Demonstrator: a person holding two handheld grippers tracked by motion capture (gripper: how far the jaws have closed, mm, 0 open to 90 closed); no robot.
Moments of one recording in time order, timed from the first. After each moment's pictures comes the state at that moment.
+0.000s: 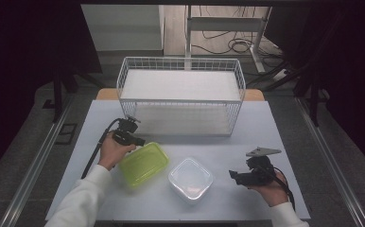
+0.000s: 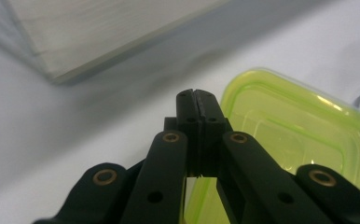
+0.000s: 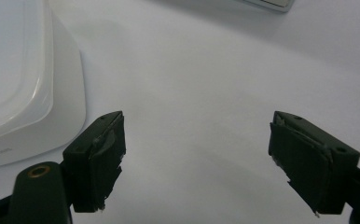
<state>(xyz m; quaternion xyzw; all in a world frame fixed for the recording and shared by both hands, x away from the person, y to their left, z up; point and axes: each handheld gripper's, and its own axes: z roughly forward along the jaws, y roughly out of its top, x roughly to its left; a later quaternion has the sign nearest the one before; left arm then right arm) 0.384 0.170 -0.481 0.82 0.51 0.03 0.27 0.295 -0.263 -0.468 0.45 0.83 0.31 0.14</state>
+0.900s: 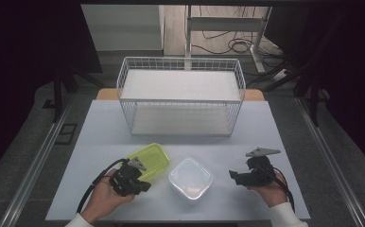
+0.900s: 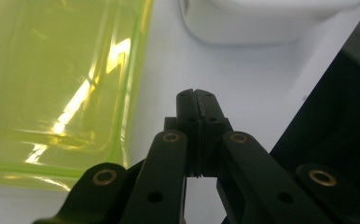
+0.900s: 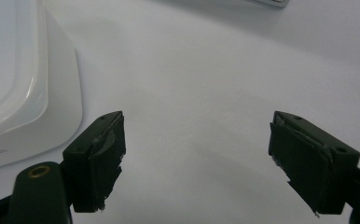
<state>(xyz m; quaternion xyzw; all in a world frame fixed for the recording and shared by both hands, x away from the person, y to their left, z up) 0.240 0.136 -0.472 0.89 0.37 0.00 0.26 0.295 -0.262 -0.469 0.45 0.83 0.30 0.14</state>
